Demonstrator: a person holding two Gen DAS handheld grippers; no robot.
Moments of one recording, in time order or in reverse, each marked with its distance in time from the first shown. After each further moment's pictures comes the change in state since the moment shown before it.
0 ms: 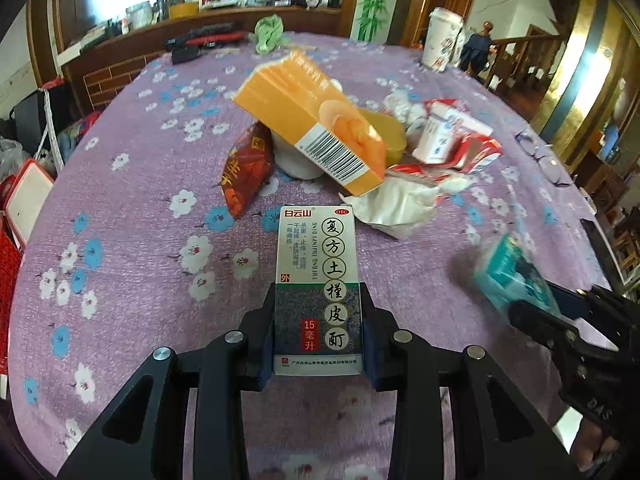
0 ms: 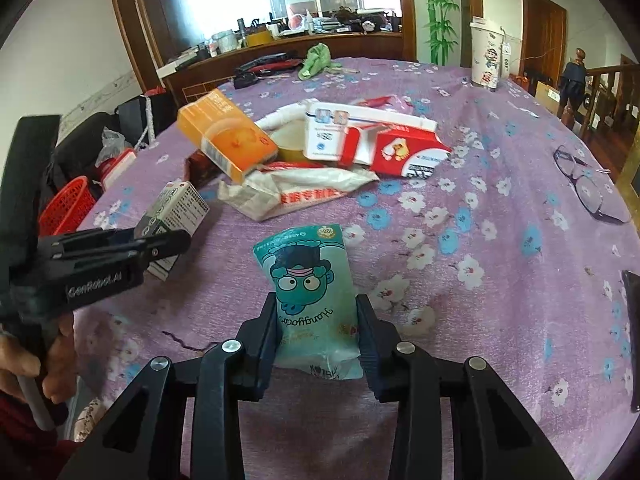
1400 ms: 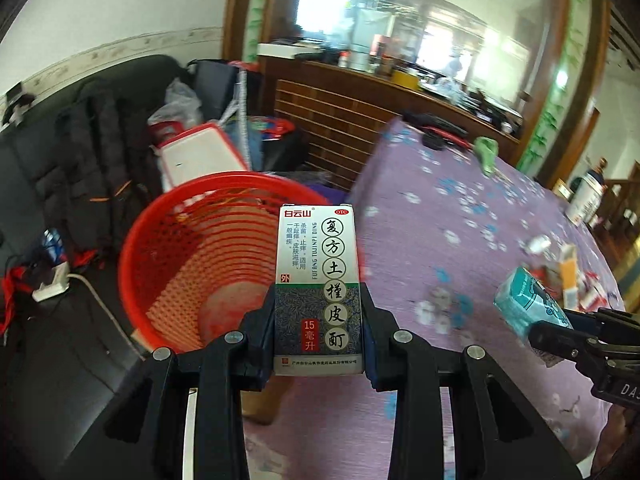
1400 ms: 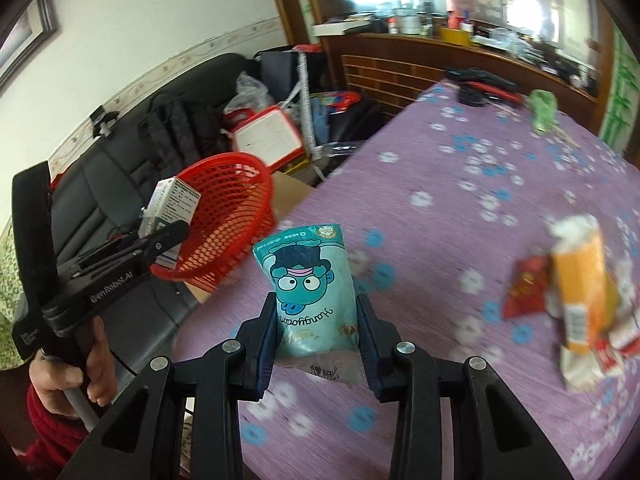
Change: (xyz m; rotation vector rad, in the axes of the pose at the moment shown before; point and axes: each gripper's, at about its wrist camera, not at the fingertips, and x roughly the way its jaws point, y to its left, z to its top) left arm -0.149 0.276 -0.060 -0.438 -0.244 0.323; right arm 0.065 0.284 0.098 -0.321 0.125 0.347
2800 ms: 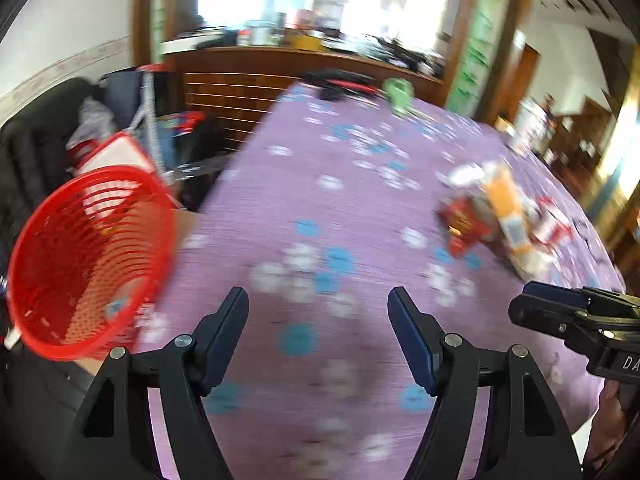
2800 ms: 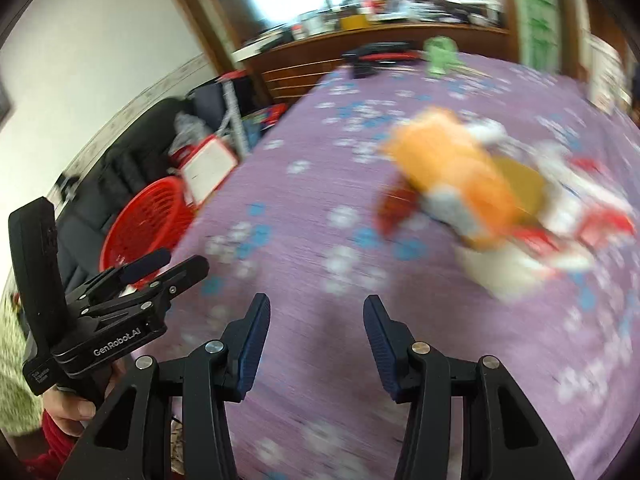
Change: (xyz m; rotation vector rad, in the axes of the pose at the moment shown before) left arm 0.032 -0.144 -0.040 0.245 0.086 -0.183; right arm -0.069 -0.136 -0.098 0.317 -0.098 -0.118
